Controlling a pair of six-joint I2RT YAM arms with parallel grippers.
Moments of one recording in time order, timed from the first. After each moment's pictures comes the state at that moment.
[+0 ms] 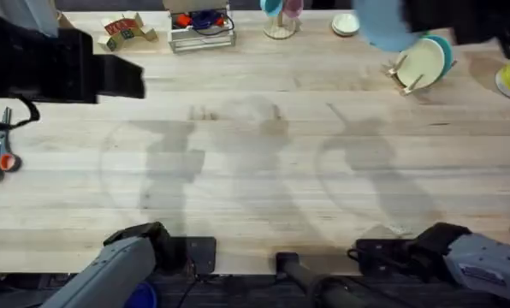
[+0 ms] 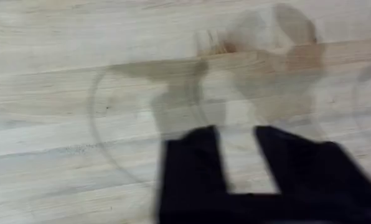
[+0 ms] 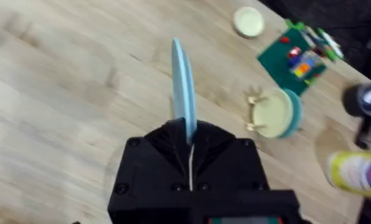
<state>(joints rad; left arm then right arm) 0.25 1.12 1.42 -1.44 0.26 0.25 0.53 1.26 1.72 -1.29 0.26 -0.13</state>
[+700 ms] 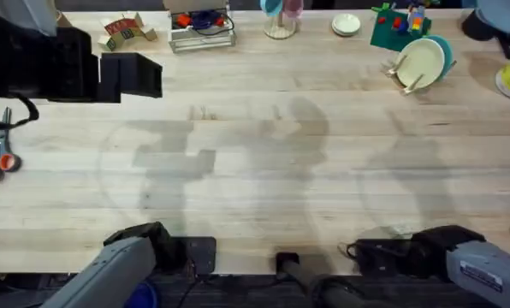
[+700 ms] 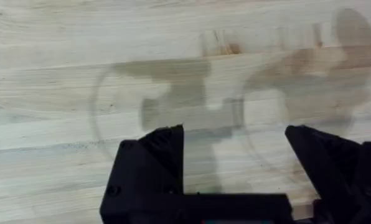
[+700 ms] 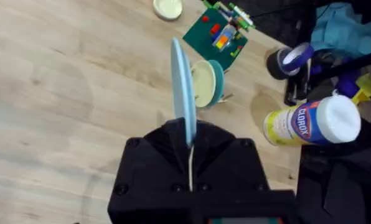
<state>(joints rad) 0.25 1.12 1.42 -1.43 0.24 0.23 0.19 1.10 1.78 -1.37 0.22 -0.33</state>
